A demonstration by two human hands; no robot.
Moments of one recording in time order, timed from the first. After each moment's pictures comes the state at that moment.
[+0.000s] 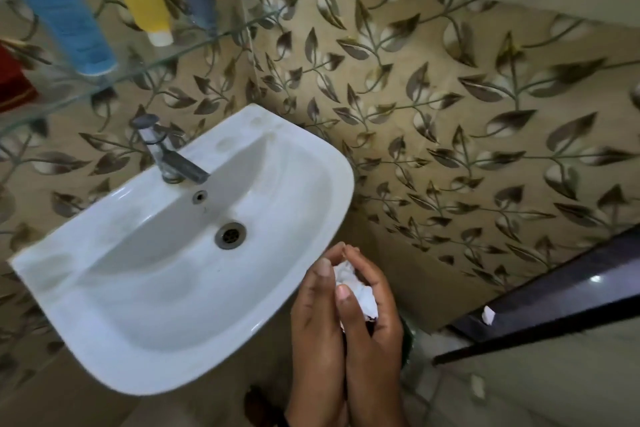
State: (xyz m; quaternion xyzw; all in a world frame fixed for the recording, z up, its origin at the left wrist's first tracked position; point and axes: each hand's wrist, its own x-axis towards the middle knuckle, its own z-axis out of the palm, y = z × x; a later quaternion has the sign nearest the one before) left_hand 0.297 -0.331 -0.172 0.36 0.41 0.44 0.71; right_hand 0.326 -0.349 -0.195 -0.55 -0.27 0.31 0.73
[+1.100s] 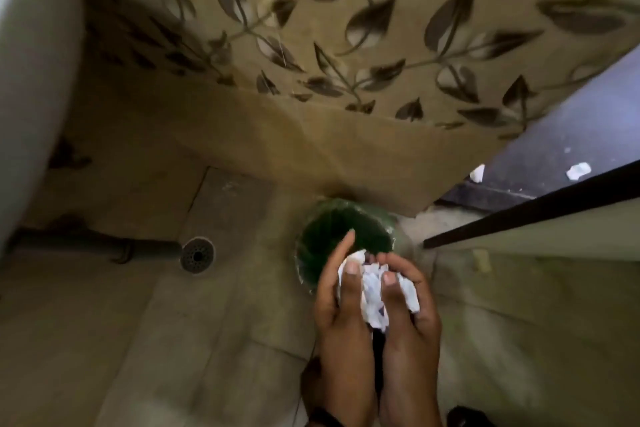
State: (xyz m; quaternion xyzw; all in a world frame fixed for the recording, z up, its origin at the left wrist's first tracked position) left_hand 0.445 -0.370 -0.507 0.37 0.48 0.28 0.74; right_hand 0.461 -0.405 -0.527 -0.57 0.11 0.26 0.77
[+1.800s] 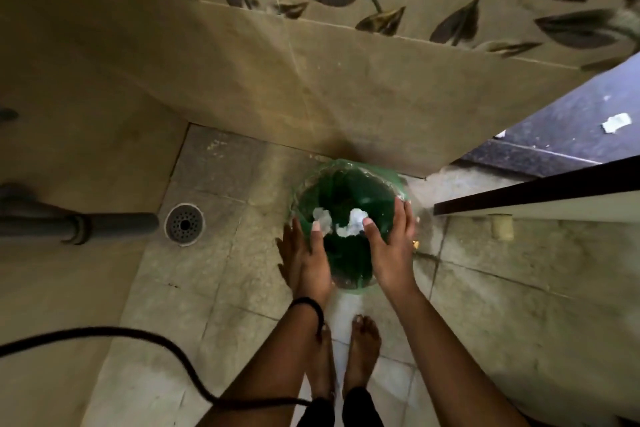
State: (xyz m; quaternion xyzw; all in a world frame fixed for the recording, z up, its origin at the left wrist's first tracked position) left_hand 0.424 -0.301 -0.729 0.61 0.64 -0.03 0.46; right_hand 0.515 -0.374 -0.728 -0.86 -0.04 0.32 0.40
